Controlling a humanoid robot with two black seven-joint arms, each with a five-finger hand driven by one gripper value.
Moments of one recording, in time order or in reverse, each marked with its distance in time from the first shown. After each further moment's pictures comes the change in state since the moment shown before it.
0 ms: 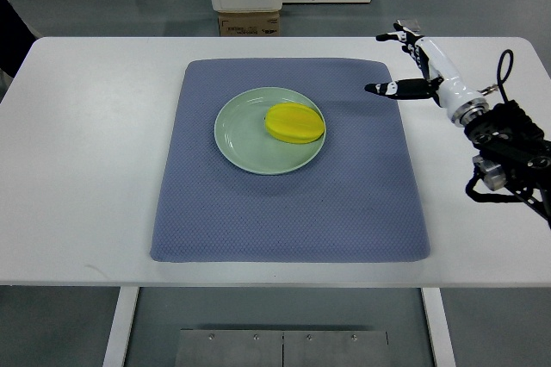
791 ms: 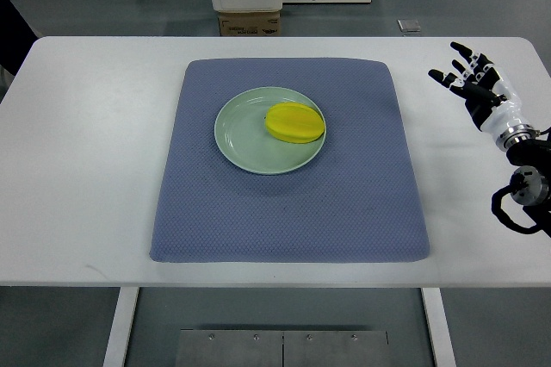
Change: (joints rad) left arm 0.000 0.000 0.000 0.000 0.000 0.000 0.000; right arm -0.237 -0.022 0.447 -0.011 0.311 0.263 -0.103
